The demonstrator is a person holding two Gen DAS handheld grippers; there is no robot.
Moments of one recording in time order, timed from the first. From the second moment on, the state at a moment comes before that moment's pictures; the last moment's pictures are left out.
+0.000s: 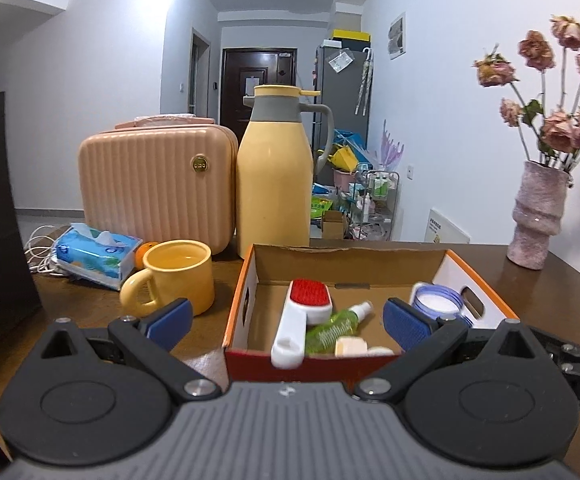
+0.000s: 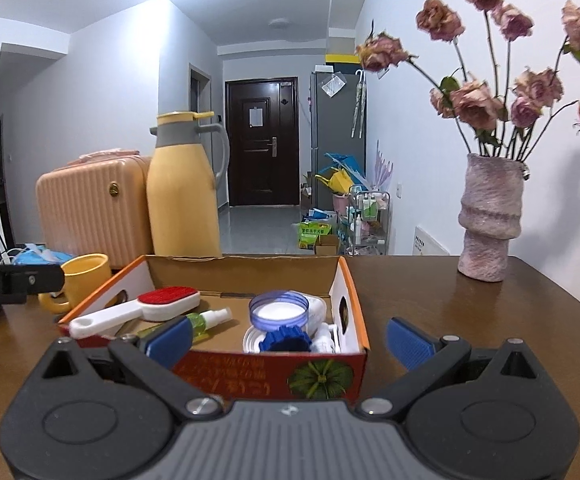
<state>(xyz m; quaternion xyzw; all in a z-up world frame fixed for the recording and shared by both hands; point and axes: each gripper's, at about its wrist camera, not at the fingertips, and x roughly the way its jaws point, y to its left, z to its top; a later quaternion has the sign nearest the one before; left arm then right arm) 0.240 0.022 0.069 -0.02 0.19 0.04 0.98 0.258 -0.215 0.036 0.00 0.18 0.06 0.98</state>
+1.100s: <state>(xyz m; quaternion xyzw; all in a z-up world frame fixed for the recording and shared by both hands) 0.050 0.024 0.047 -0.01 0.19 0.00 0.98 0.047 -0.212 0.036 -0.02 0.18 0.06 0.98</state>
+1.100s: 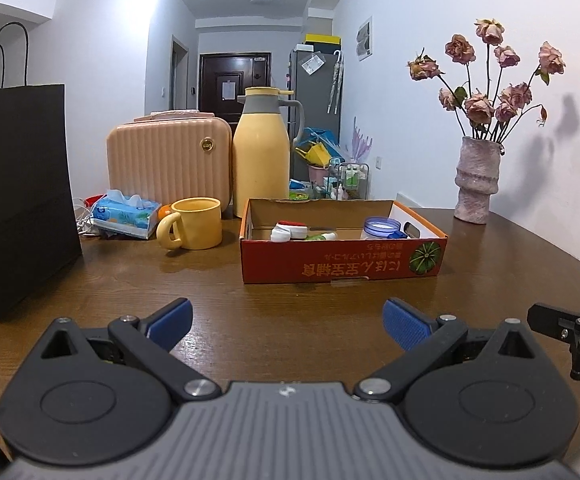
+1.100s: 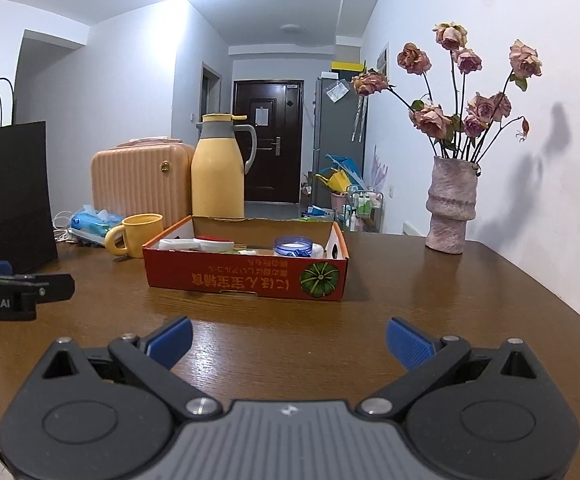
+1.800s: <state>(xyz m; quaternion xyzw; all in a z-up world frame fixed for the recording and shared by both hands) 0.043 0.021 0.049 0.00 0.18 0.00 0.98 0.040 -0.213 0.037 -0.02 0.18 0.06 0.98</state>
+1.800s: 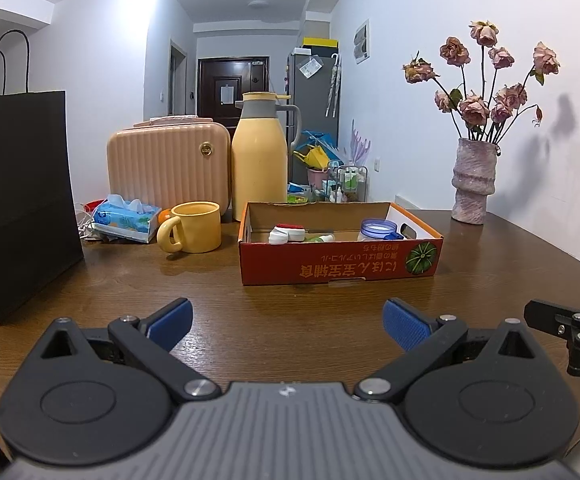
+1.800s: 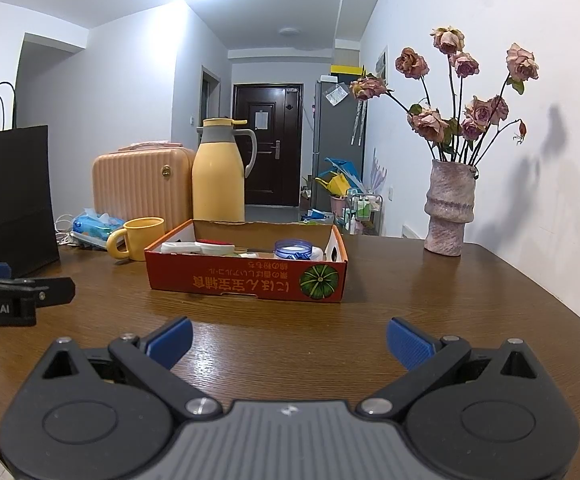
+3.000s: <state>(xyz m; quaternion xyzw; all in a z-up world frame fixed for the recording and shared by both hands) 0.041 0.021 0.049 0.00 0.18 0.00 0.98 0.039 -0.211 0.038 -0.02 0.18 0.06 0.98</state>
